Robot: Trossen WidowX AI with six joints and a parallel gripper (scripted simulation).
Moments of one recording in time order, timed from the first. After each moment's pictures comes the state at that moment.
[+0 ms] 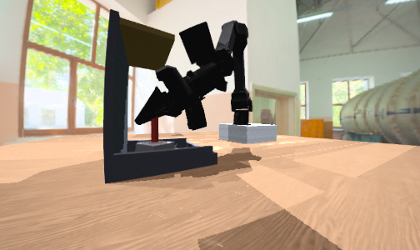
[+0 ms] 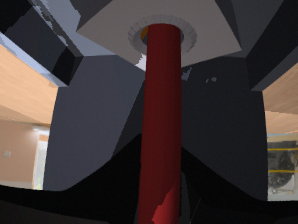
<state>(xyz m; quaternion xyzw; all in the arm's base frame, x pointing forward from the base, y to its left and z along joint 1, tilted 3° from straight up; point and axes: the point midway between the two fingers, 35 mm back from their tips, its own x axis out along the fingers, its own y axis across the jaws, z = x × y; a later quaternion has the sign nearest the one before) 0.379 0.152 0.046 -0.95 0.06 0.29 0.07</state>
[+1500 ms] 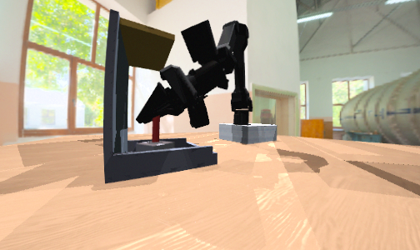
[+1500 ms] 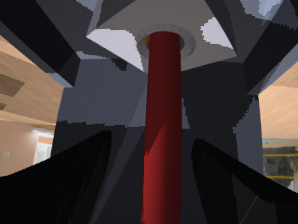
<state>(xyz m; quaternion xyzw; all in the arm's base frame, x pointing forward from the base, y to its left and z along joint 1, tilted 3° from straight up) 0.374 0.152 0.050 -0.95 0.06 0.30 0.06</state>
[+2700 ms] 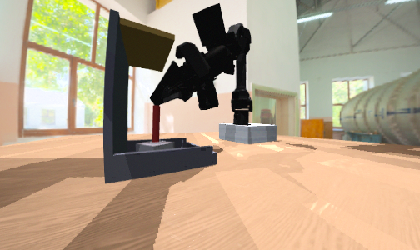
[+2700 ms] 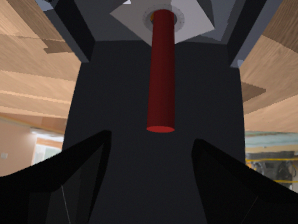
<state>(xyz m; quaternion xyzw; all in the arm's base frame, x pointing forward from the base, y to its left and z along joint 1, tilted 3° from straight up) 0.351 0.152 0.089 -0.95 0.06 0.31 0.05</state>
